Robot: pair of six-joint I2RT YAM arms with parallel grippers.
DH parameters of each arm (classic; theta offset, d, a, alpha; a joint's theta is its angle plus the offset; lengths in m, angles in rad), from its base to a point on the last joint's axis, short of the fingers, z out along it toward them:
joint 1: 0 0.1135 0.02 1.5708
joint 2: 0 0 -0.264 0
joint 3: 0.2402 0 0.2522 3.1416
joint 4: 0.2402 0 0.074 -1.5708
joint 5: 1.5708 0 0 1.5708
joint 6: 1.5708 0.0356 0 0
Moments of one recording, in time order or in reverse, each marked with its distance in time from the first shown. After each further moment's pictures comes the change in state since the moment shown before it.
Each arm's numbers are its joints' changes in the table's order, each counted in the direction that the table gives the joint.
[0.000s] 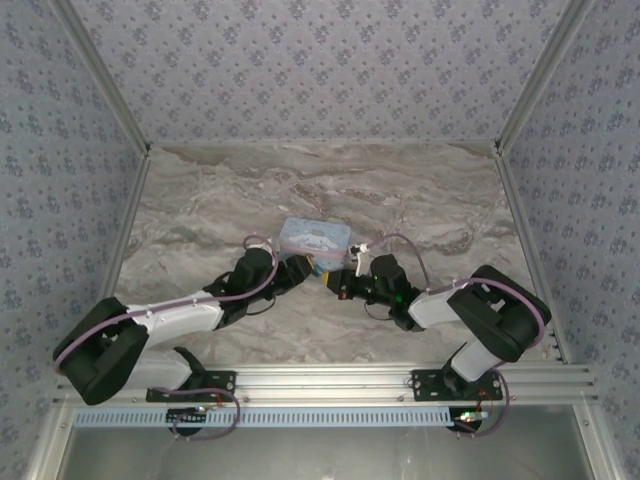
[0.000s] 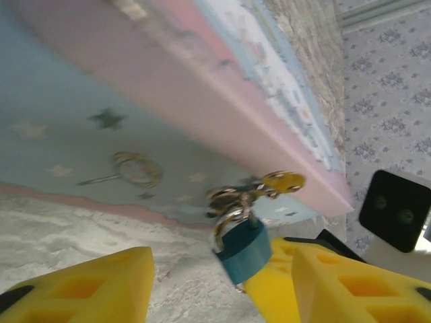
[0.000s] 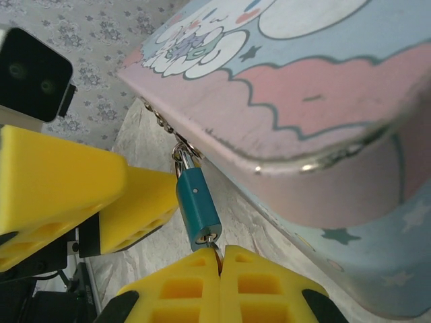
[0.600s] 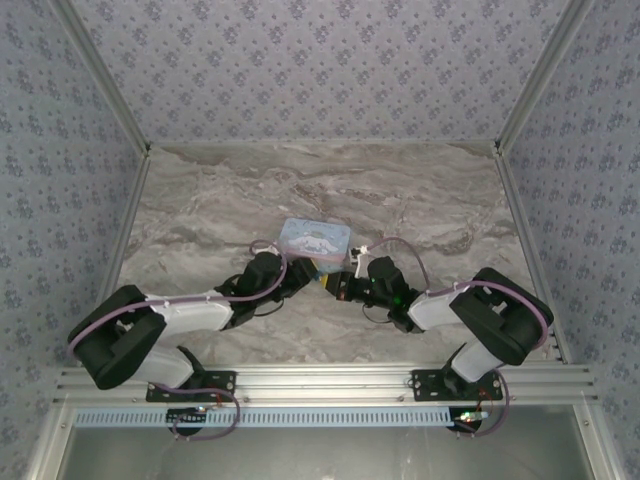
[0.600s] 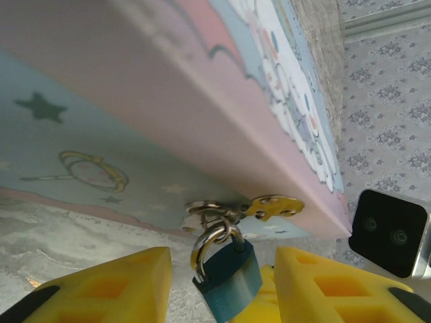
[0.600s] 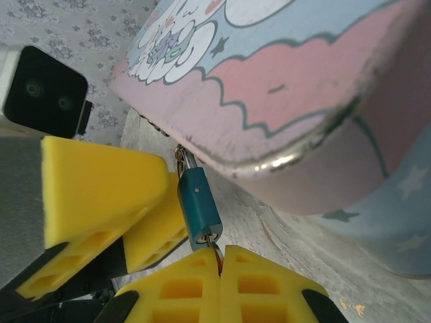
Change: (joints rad) left arm -0.046 -0.098 0.002 -0.094 -0.050 -0.106; right arm 0.027 0.019 0.002 0.043 0.027 0.133
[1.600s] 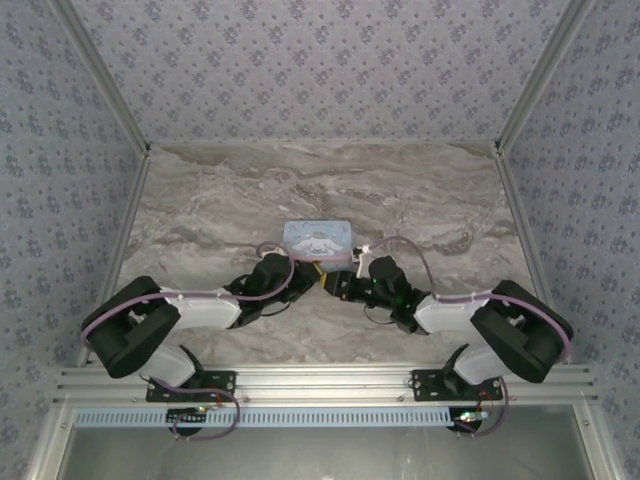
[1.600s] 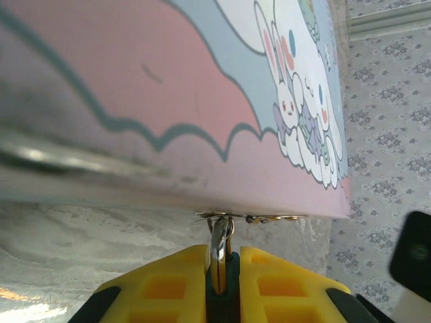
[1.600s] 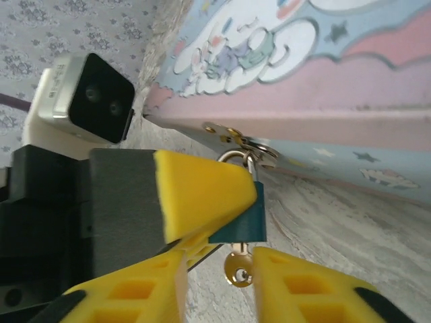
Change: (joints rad) left arm -0.036 -0.078 0.024 -0.048 -0.012 -0.067; right arm 0.023 0.147 0.006 0.166 0.047 -0.026
